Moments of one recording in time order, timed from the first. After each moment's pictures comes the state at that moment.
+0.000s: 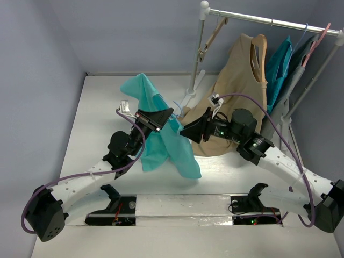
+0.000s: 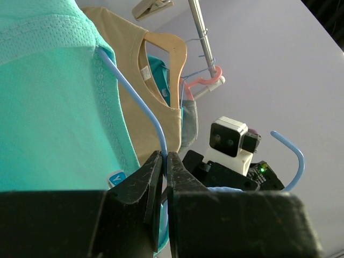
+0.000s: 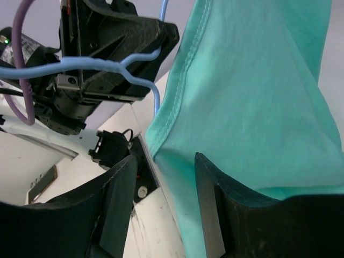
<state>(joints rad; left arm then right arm) -0.76 0.93 0.52 0.78 -0.12 -1.10 0.72 1.02 0.86 0.12 -0.48 0.54</state>
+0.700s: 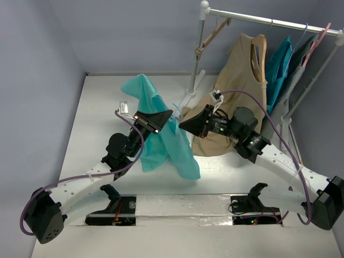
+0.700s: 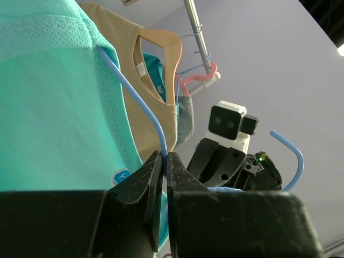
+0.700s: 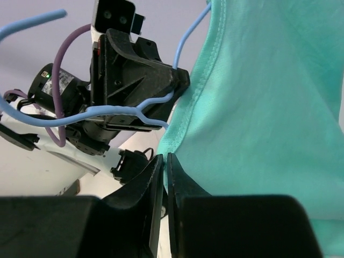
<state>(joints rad) -0.76 0.91 0.50 0.79 -0.10 -1.10 0.71 1.06 0.86 0.30 -0.52 0.66</state>
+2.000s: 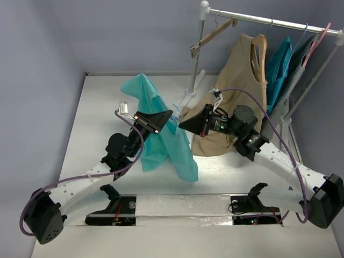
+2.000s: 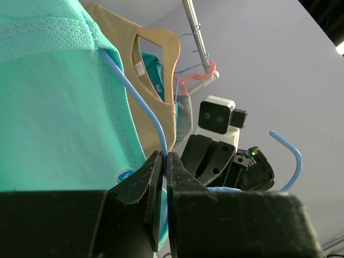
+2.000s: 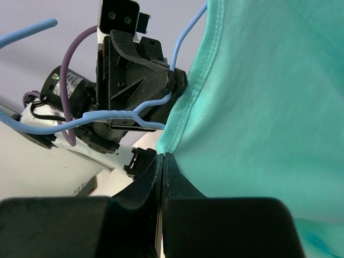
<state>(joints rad) -0.76 0.90 0.50 0.79 -0.09 -1.10 0.67 1.10 0.85 0.35 -0.58 0.74</state>
